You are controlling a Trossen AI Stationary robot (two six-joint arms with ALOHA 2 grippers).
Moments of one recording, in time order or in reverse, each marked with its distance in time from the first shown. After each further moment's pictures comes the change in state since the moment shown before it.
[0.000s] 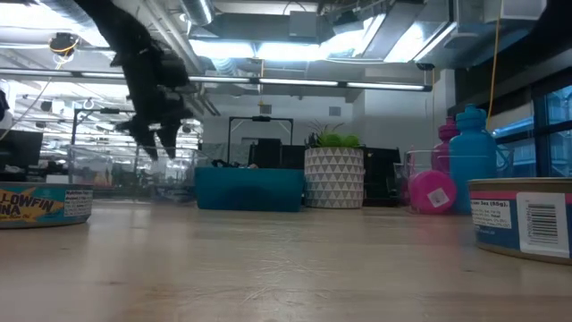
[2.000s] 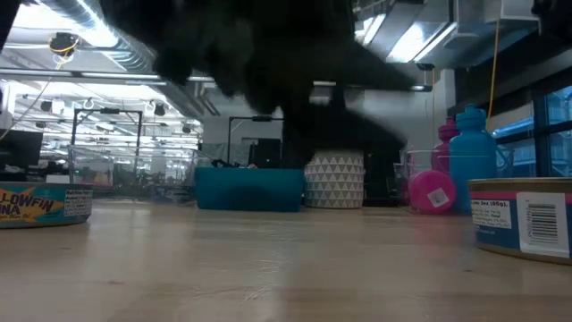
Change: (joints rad) left arm -1.358 0.634 0.152 1.160 0.206 -0.289; right arm -0.042 0.000 -0.194 -0.076 -0.344 0.684
